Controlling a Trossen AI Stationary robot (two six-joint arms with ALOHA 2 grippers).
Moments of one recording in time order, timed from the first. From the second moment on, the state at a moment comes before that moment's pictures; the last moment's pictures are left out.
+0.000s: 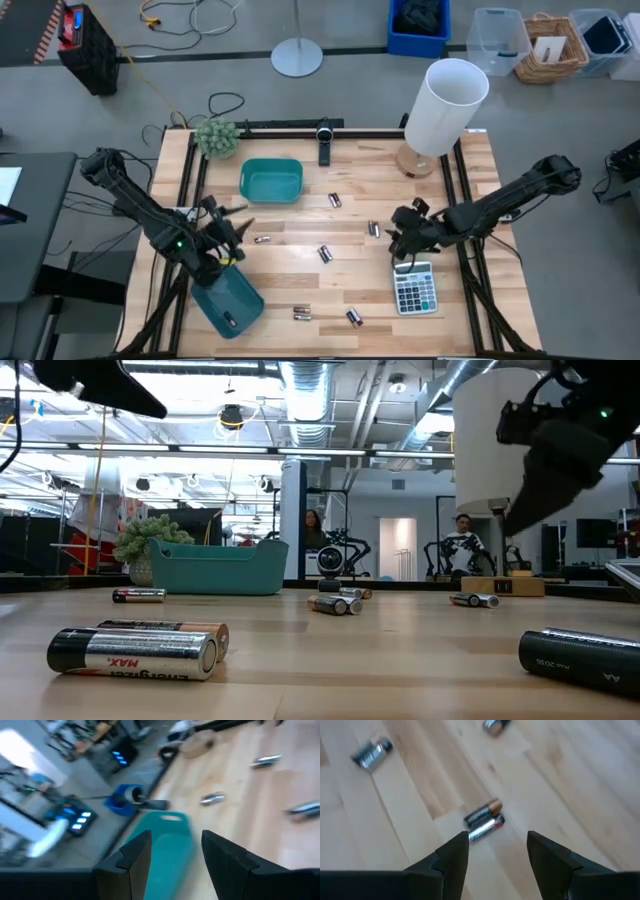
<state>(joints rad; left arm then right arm) -0.70 1.07 0.81 -0.88 -1.26 -0.61 0.36 1.11 0.60 -0.54 0.55 0.76</state>
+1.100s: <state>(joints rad) -0.41 0.90 0.81 -0.85 -1.20 -0.31 0.40 1.44 0.60 -0.35 0.55 0.87</state>
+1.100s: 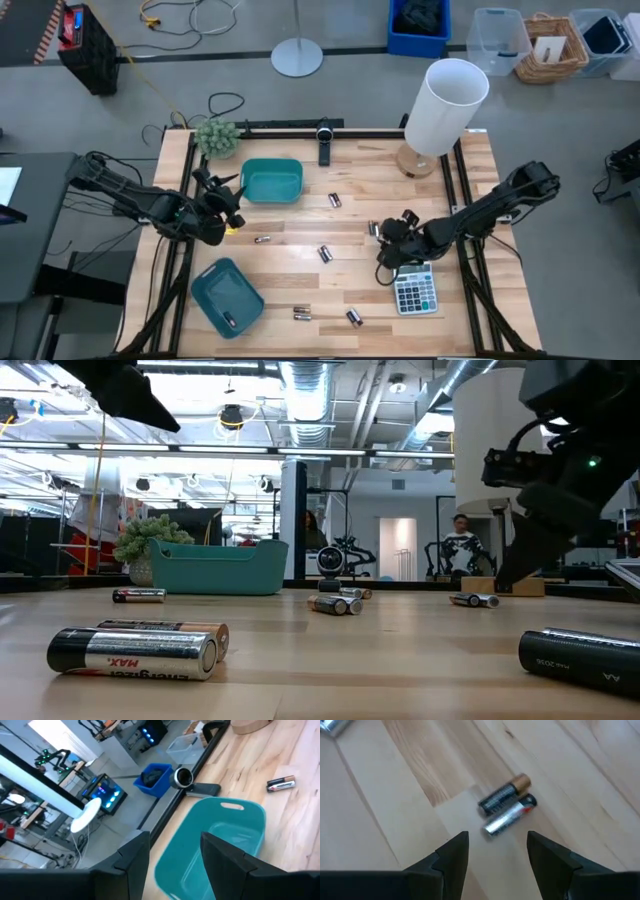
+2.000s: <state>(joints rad) -0.41 0.90 0.81 -0.85 -1.20 -0.30 0.33 1.51 0.60 -0.31 0.55 0.97</state>
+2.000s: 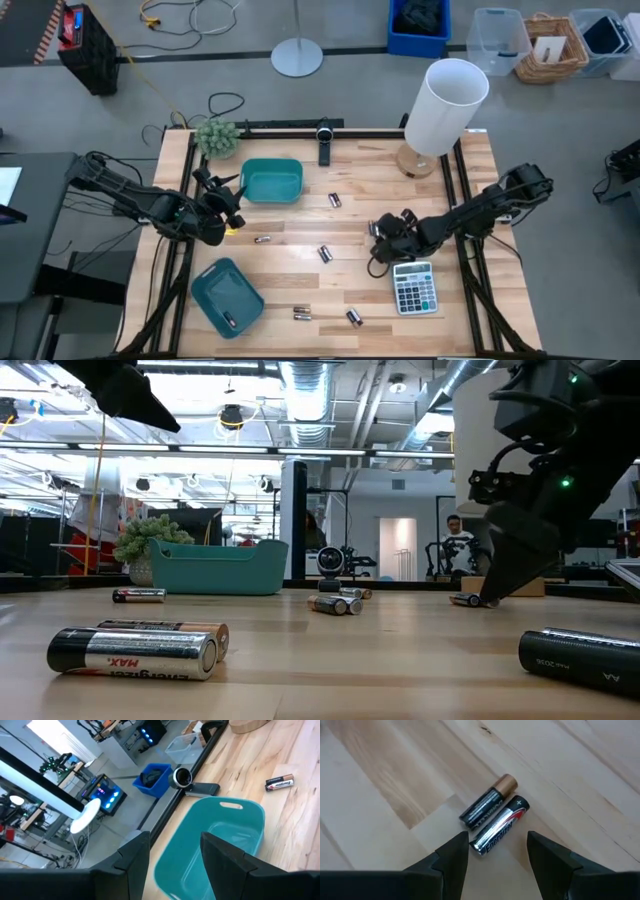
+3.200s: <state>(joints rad) -0.41 0.90 0.81 -0.85 -1.20 -0.29 0.13 1.51 0.60 -0.35 0.42 0.89</state>
